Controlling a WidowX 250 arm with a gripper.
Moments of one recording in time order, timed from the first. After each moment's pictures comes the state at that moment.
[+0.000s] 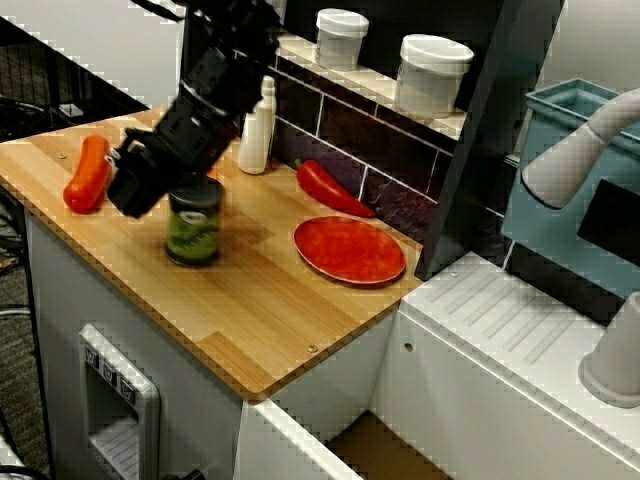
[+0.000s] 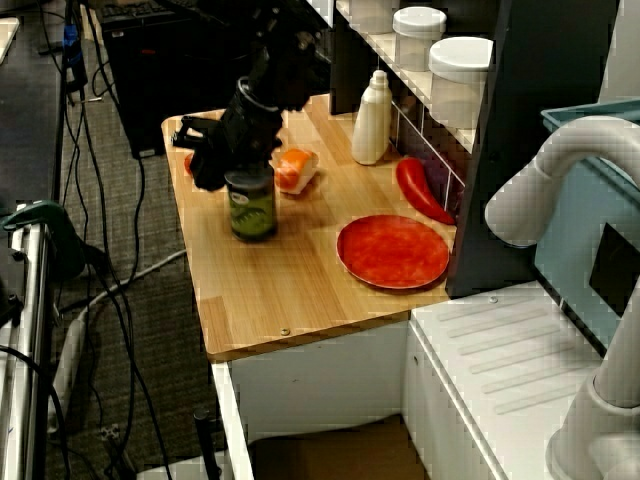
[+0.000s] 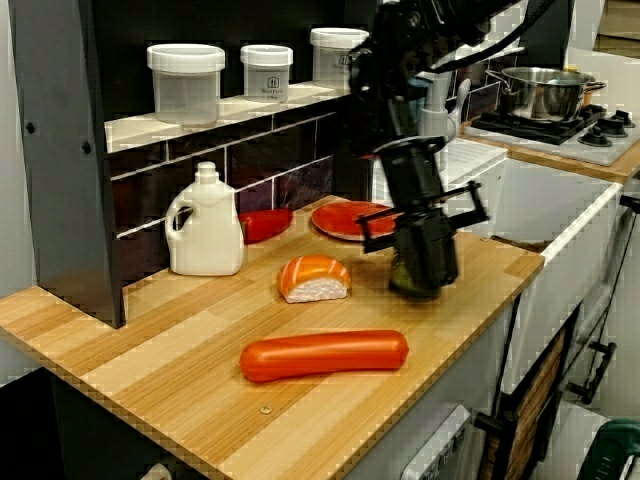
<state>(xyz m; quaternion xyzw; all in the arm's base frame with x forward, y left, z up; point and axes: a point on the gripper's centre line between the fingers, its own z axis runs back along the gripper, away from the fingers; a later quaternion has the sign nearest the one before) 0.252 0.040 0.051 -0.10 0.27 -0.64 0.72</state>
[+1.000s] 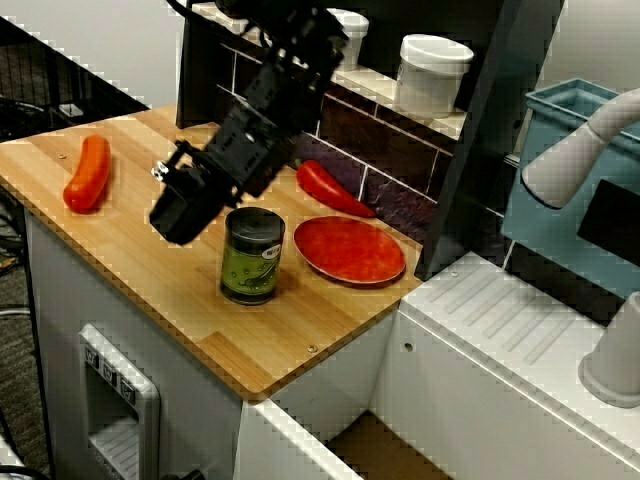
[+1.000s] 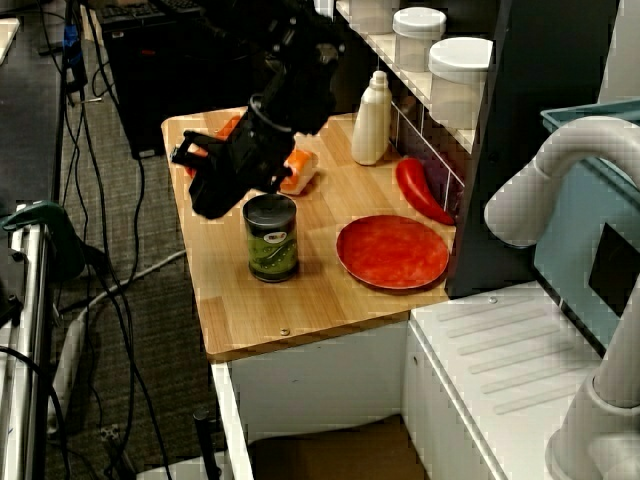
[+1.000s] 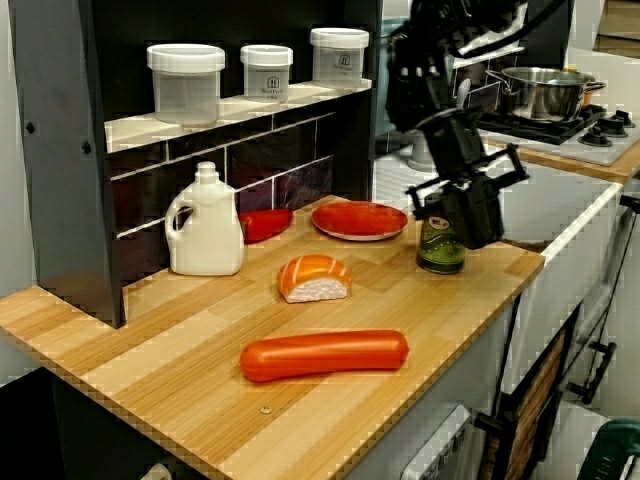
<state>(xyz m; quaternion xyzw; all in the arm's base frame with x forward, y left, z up) 0.248 -0.006 0.066 -0.15 0.26 -0.65 0.70</state>
